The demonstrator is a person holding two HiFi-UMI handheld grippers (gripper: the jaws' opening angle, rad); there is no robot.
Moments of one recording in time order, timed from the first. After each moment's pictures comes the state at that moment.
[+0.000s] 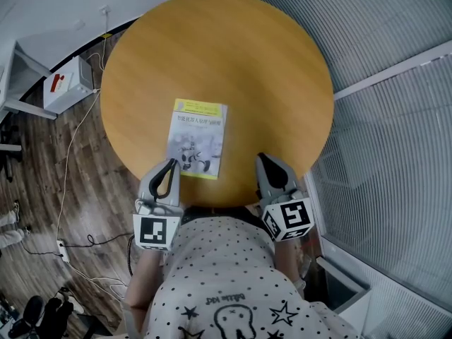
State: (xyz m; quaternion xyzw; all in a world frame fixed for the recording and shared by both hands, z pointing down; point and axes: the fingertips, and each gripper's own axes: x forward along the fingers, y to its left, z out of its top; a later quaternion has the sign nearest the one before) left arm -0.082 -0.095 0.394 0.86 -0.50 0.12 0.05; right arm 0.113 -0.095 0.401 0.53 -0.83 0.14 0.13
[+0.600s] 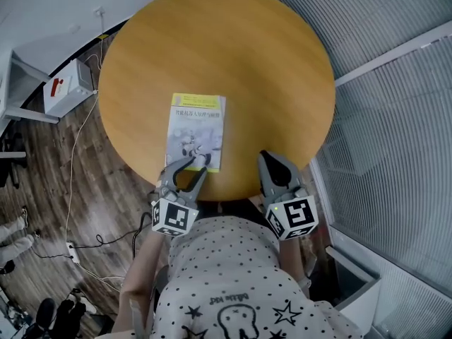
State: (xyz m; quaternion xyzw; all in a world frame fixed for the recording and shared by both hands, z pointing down) left arm -0.020 -0.065 0.495 0.91 -0.31 0.28 -0.03; right arm 0.122 -0.078 0.417 0.53 -0.82 0.15 0.12
